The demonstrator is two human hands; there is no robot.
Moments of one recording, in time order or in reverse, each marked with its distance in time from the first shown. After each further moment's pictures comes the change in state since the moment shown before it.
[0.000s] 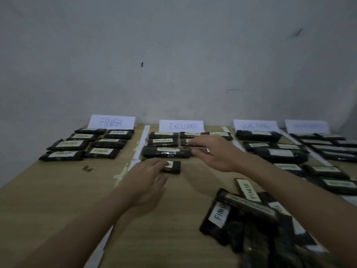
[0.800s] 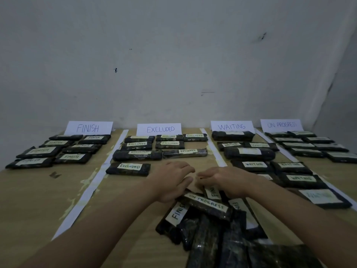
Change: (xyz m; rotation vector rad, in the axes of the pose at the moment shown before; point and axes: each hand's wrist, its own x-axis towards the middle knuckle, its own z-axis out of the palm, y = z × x) left_hand 0.063 0.122 0.027 0.054 -0.231 0.252; right_hand -0.102 0.088 -0.011 -0.435 -0.532 -0.083
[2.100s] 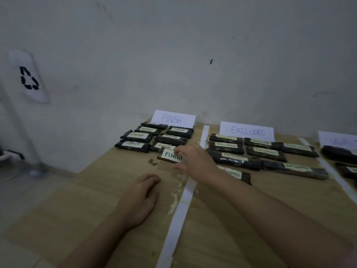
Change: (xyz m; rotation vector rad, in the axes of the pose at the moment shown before) left_hand -0.211 -0.180 0.027 -0.333 0.399 -0.763; right_hand 0.255 -0.193 -0.083 0.493 0.531 -0.053
